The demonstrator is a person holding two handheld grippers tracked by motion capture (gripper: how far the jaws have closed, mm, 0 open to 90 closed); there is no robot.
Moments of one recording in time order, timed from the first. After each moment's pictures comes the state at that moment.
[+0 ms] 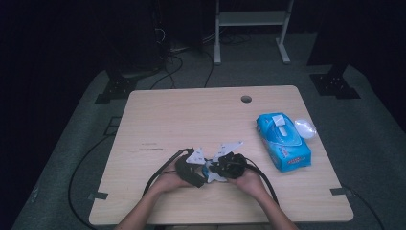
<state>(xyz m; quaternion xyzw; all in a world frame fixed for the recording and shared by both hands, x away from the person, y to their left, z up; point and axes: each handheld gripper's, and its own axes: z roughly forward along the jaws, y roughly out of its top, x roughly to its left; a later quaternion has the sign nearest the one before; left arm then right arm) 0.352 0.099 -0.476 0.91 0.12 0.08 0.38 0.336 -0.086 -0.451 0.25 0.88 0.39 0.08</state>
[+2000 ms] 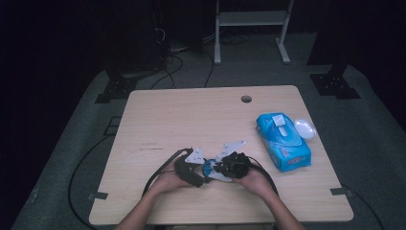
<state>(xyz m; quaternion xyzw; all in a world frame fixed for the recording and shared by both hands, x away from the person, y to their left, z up) 0.352 0.102 -0.477 0.91 0.13 0.07 0.38 0.333 -0.096 -0.442 0.23 0.90 0.36 0.09</state>
